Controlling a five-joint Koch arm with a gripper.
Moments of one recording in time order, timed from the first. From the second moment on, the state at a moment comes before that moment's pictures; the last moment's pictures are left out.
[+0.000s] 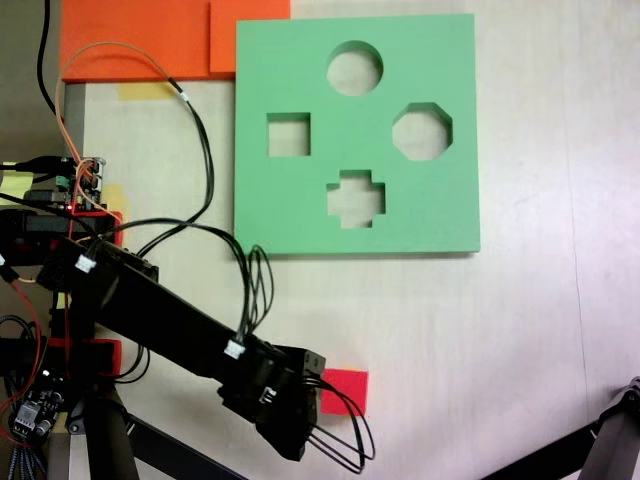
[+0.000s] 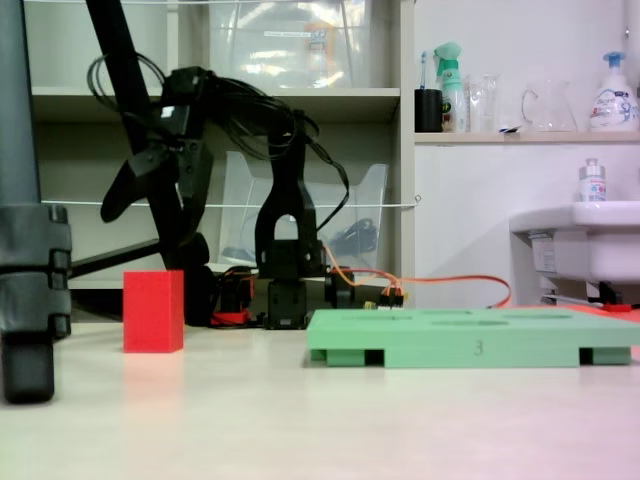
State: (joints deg) arm 27.9 84.2 76.8 84.2 68.7
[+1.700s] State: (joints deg) arm 19.0 78.7 84.8 82.4 69.7
